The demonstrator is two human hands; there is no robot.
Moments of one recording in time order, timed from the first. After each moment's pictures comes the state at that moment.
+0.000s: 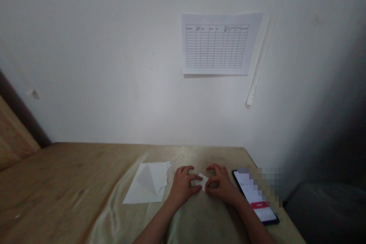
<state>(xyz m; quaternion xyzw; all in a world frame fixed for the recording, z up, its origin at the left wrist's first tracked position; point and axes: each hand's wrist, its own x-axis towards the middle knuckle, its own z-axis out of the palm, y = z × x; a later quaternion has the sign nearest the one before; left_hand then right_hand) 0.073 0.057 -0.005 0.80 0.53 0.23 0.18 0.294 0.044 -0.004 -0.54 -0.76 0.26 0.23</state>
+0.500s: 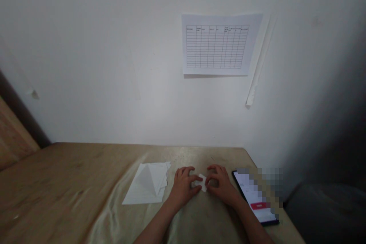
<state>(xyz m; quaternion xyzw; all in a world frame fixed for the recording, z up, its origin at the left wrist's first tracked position) 0.074 0.054 -0.005 0.81 0.52 0.22 0.16 0.294 0.046 -0.016 -0.54 -0.76 0.21 0.29</state>
